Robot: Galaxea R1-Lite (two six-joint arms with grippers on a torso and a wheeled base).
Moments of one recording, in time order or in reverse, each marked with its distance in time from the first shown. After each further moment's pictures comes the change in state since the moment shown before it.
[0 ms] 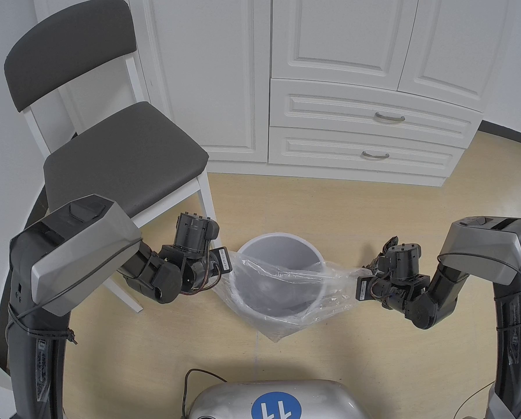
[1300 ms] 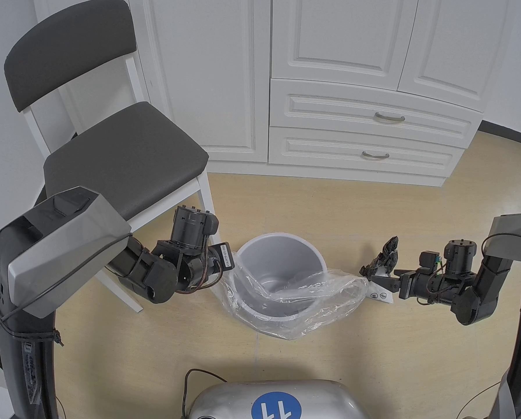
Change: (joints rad) left arm -0.024 -0.088 0.062 0.001 -0.017 -0.002; right arm -0.279 -0.092 0.225 -0.224 0.648 -0.087
